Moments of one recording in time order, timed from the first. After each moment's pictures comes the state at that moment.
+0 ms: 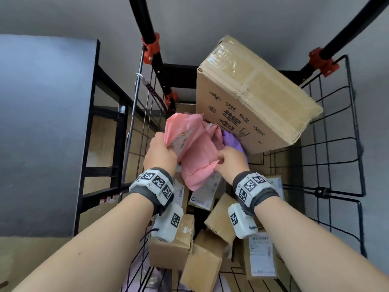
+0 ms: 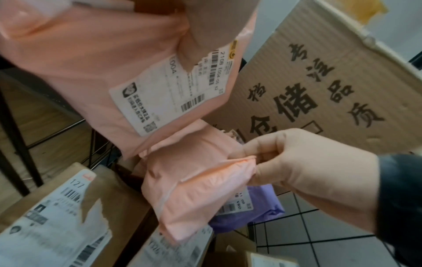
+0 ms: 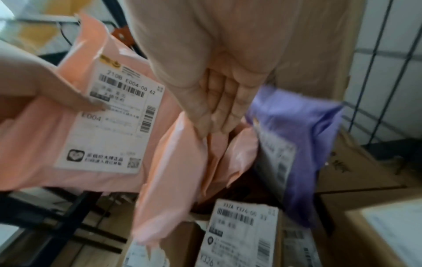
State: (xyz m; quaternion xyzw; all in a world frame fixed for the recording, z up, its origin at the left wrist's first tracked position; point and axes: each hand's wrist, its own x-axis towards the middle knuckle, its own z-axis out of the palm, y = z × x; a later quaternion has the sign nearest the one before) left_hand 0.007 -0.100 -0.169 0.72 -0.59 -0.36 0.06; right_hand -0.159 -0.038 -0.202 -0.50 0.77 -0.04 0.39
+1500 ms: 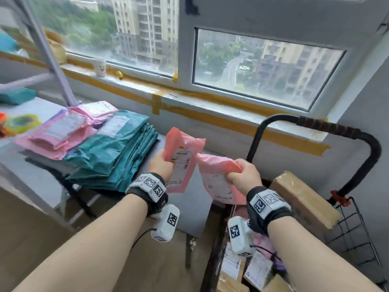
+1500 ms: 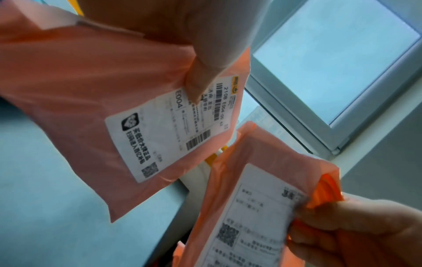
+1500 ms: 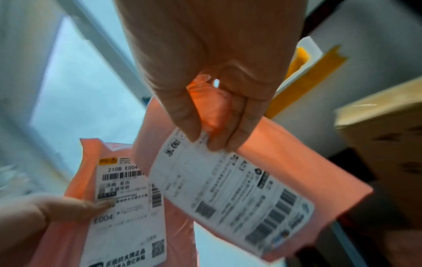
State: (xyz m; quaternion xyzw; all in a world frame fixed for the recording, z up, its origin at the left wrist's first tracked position) left_hand 0.309 -0.073 0.084 0.71 -0.50 -0.33 0.36; right_hand 0.094 -0.039 0.103 -0.55 0.71 -0.31 0.32
